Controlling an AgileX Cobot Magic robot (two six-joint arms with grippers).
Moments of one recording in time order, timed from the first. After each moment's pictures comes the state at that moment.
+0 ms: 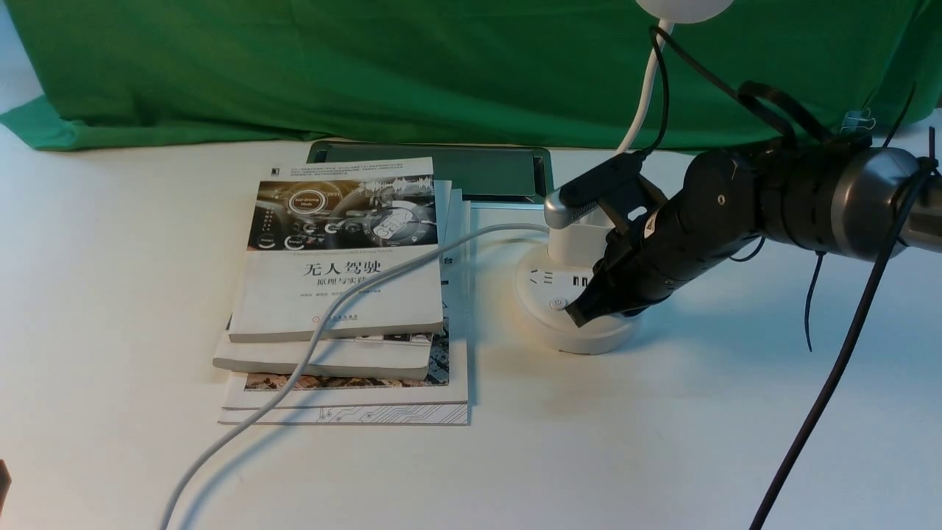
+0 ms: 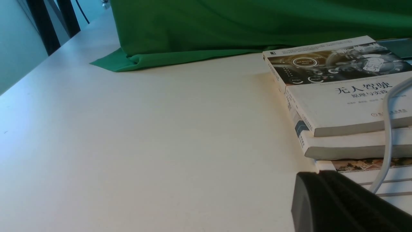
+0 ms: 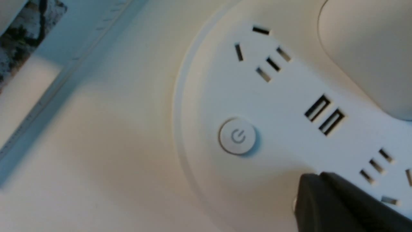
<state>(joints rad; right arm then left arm) 0.45 1.99 -1.36 0.14 0.52 -0.33 0.02 0.00 0.01 -0.04 0.22 0.15</state>
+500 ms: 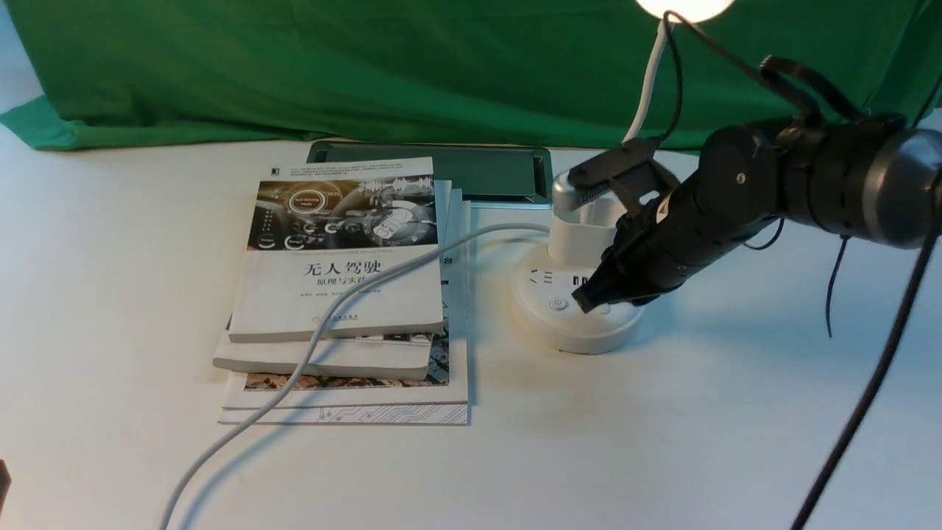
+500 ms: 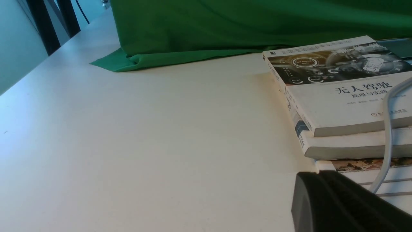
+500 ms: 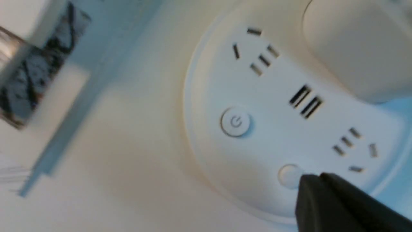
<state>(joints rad) 0.45 1.86 -1.37 0.14 0.60 -0.27 0.02 0.00 0.01 -0.04 0.22 0.15</state>
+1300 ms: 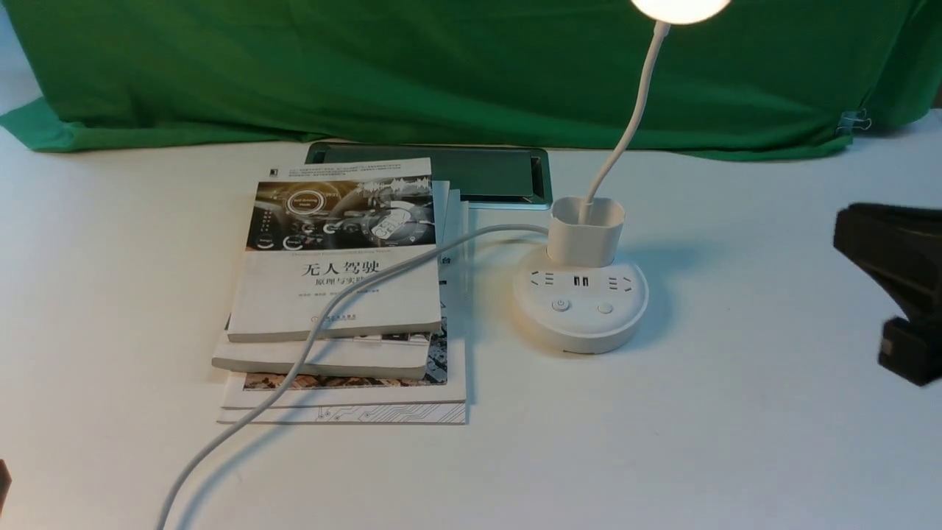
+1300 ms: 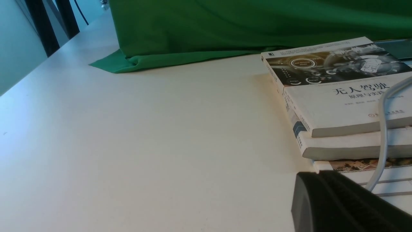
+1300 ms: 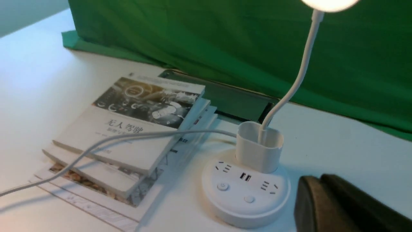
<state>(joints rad) 0.47 0.73 -0.62 0.14 0.20 -0.10 0.02 0.00 0.01 -0.04 0.22 0.15</state>
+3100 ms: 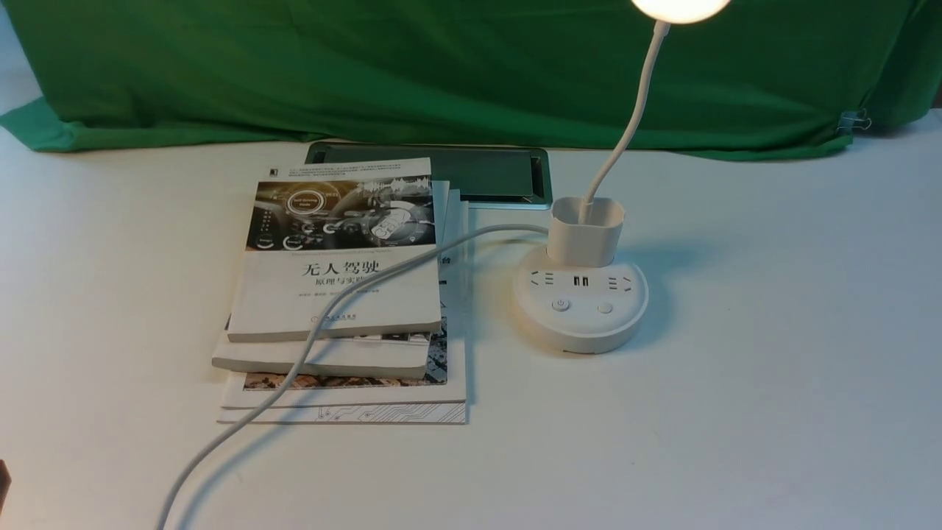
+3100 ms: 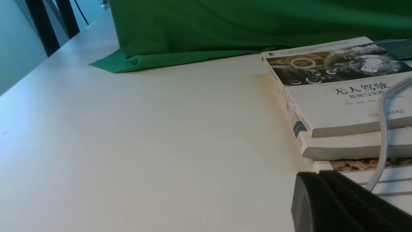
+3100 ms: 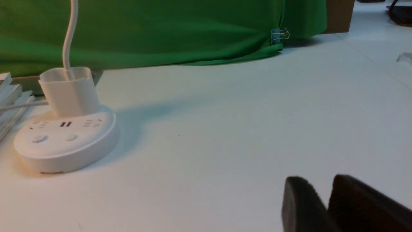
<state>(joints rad) -0.01 0.00 0.01 -0.04 0.21 0.13 0.02 0.00 0.01 -0.04 0.22 0.15</state>
